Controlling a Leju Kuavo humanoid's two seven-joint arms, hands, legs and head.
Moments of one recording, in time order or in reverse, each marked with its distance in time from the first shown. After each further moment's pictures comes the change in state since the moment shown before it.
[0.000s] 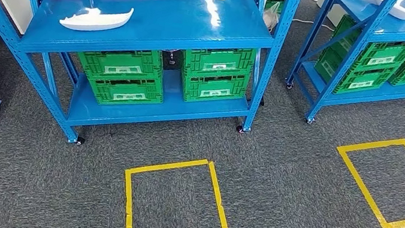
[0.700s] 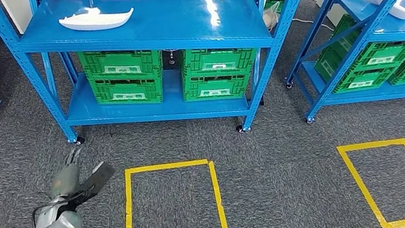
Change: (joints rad) left arm -0.390 -0.046 -0.011 -0.008 -0.516 0.200 -0.259; right arm -0.050 0.074 -0.261 0.068 0.194 0.035 -0.053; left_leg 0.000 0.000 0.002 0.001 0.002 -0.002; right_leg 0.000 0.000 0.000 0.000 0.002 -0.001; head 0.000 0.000
